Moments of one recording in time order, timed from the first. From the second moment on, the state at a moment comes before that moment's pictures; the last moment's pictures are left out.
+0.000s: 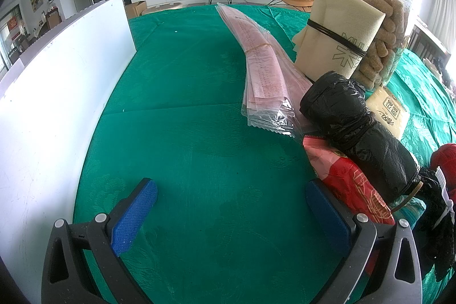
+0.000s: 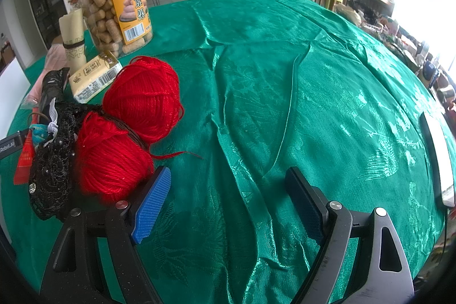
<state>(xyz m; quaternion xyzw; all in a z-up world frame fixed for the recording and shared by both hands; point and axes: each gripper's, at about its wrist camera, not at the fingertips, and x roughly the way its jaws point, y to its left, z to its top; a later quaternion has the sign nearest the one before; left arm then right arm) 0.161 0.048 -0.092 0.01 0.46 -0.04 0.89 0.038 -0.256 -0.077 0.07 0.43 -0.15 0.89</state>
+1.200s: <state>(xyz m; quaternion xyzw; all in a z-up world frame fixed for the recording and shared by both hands) 0.164 0.067 -0.008 -0.07 0.44 -0.07 0.89 0.038 -0.256 -0.077 0.07 0.43 -0.15 0.89</state>
